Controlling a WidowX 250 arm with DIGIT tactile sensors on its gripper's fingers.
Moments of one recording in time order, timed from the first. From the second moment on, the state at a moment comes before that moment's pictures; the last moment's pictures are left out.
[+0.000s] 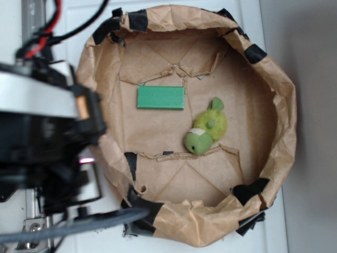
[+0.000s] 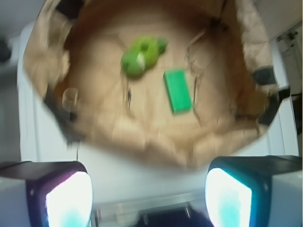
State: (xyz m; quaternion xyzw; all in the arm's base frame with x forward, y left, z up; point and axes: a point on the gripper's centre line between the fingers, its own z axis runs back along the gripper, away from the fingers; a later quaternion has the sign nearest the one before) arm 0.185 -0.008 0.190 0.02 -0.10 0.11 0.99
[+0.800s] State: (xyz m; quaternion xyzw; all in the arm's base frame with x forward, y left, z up) arm 0.289 -0.009 0.078 -0.07 -0.09 0.29 0.95
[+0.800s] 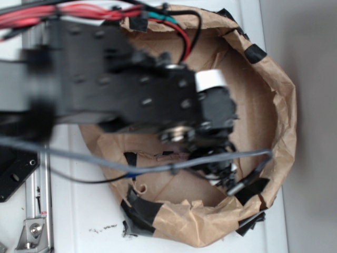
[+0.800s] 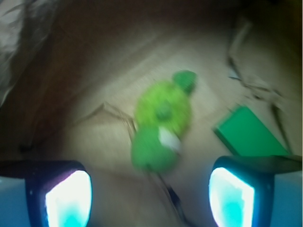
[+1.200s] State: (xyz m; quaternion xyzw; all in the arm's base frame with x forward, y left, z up) arm 0.318 -0.010 0.051 -0.05 -0.07 0.22 0.97
